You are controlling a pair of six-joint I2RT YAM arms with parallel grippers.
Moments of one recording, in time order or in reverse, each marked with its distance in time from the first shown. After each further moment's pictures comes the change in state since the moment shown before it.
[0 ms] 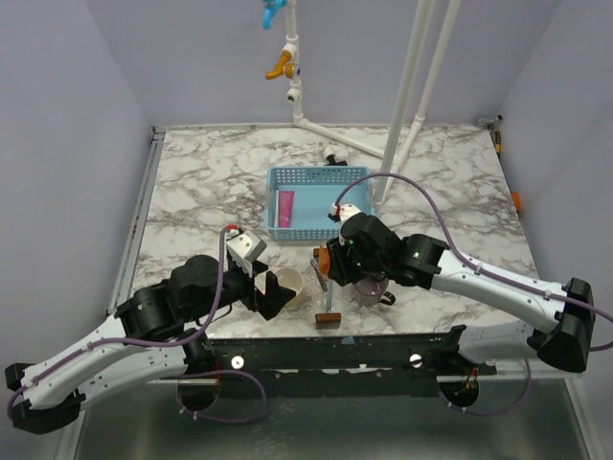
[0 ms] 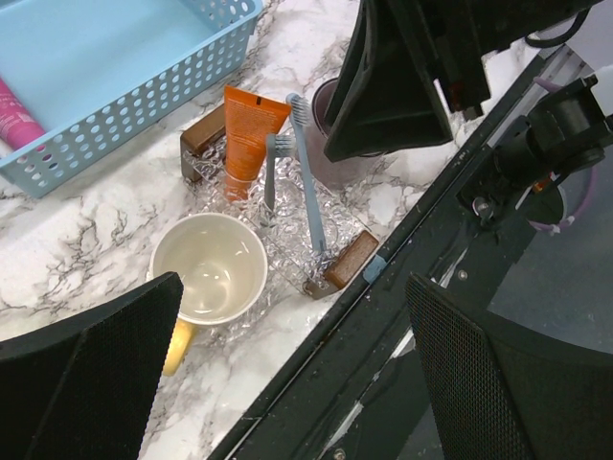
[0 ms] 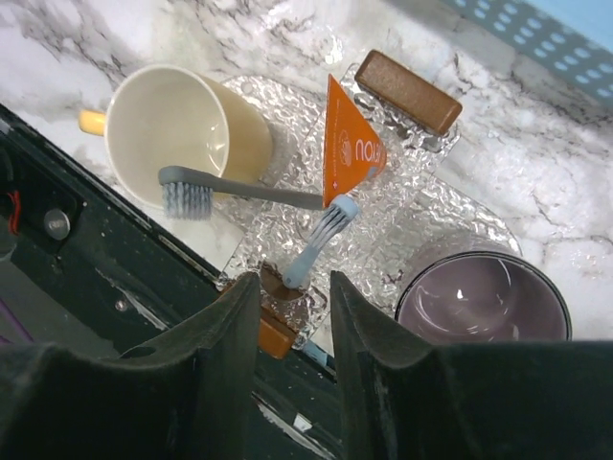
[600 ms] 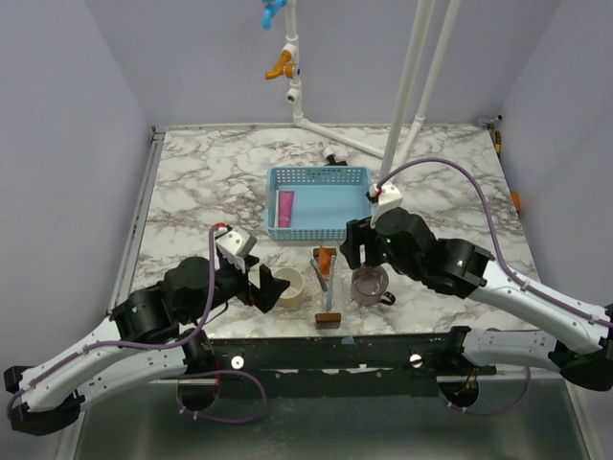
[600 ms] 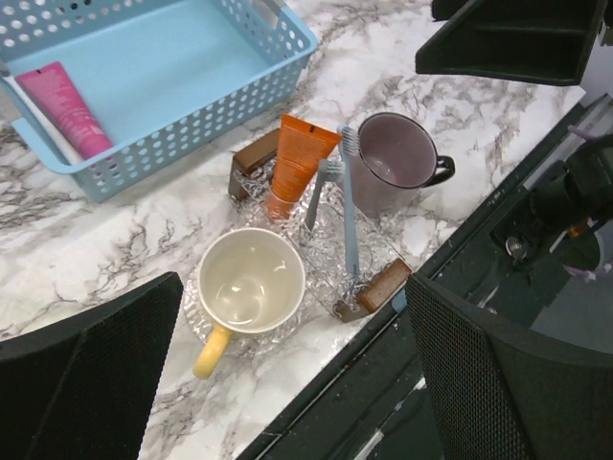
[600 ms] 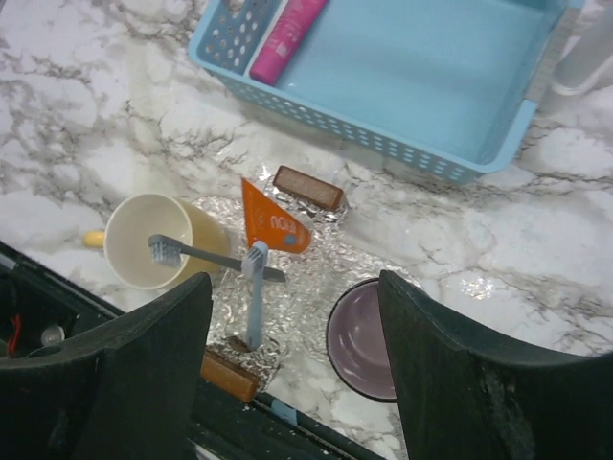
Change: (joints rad) left arm 0.000 -0.015 0.002 -0.002 -0.101 0.000; right arm 0.000 -0.189 0.036 -0.002 0.262 0.005
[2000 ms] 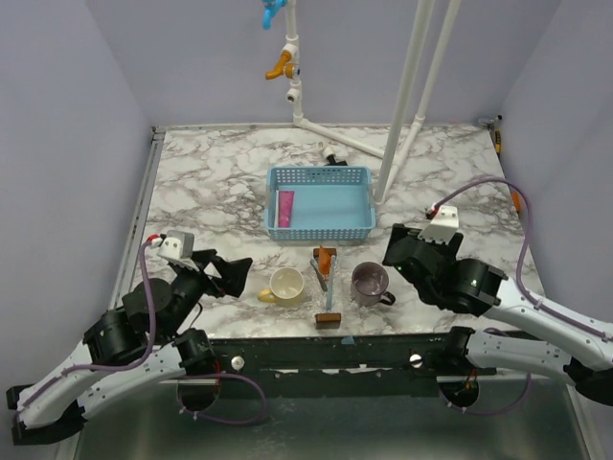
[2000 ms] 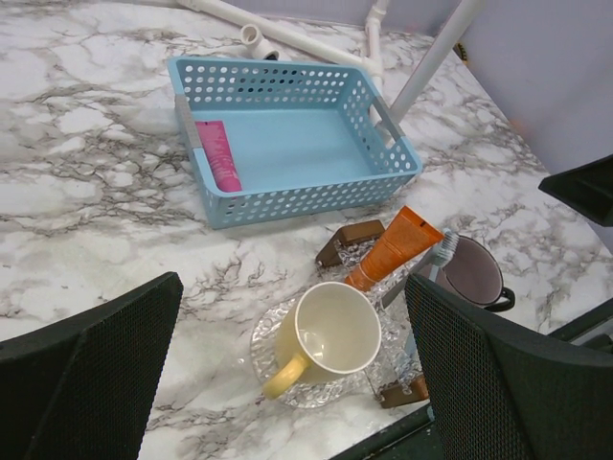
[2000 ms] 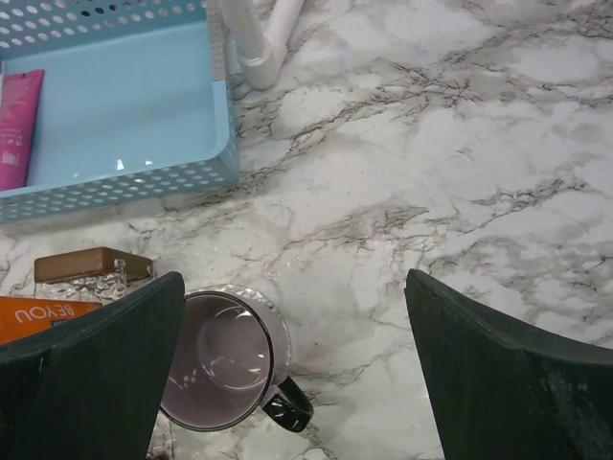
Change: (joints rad) left arm 0.000 -0.275 -0.054 -0.037 -0.399 -0.106; right arm 0.001 -0.157 -0.199 -0.245 0.571 0.418
